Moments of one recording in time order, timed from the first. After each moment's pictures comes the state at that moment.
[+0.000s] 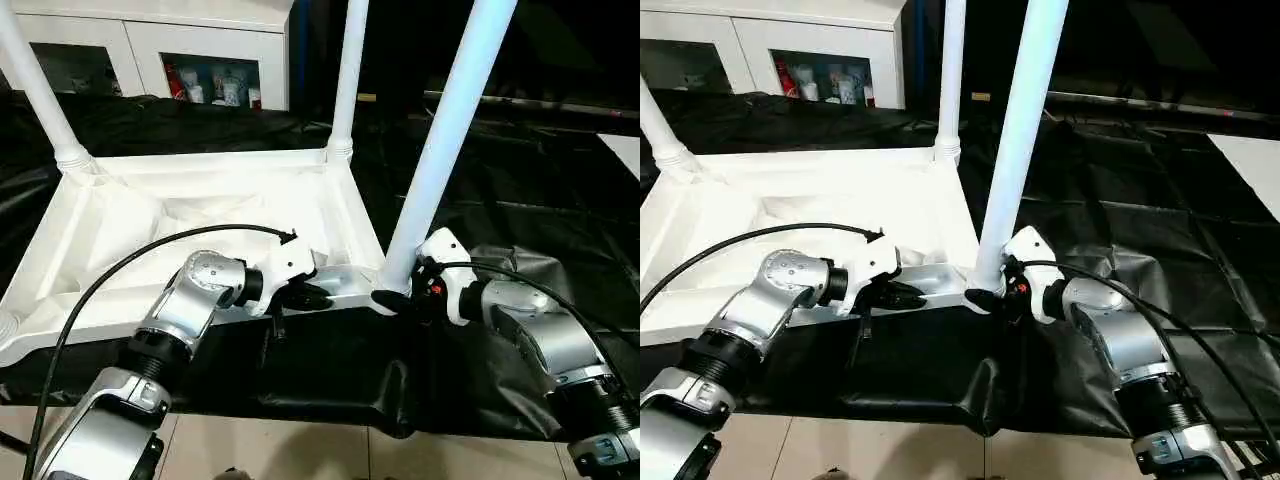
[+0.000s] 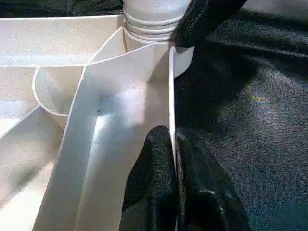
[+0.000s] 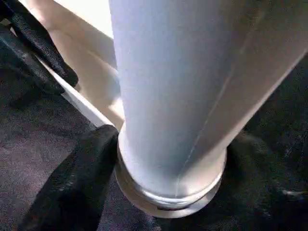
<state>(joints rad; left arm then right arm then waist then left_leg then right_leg) -0.62 0.31 -0.30 0.60 0.06 0.08 -1.14 -0.41 -0.42 0.18 0.28 0.16 0.40 0.81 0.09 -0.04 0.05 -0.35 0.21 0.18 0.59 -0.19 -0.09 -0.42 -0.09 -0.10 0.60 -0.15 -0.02</state>
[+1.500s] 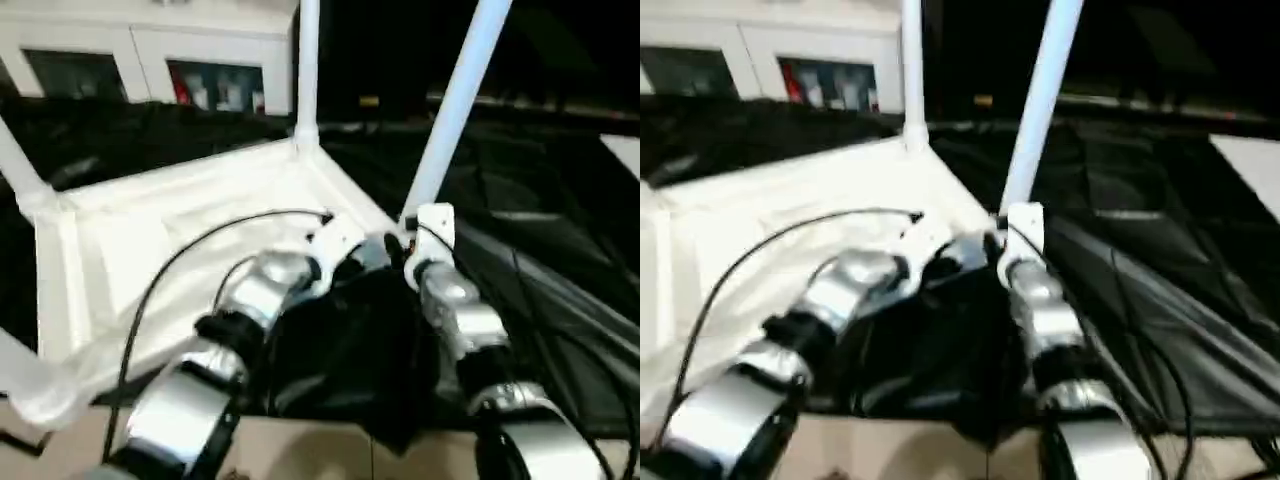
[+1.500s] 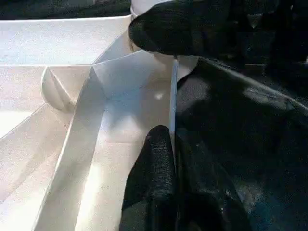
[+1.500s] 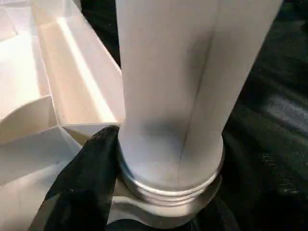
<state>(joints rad) -0.81 0.02 -0.24 0.92 0.13 0.18 -0.62 -0.63 -0.01 -0.07 0.79 0.06 0.12 -0.03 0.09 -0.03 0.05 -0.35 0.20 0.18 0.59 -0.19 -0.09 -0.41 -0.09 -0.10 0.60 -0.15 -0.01</state>
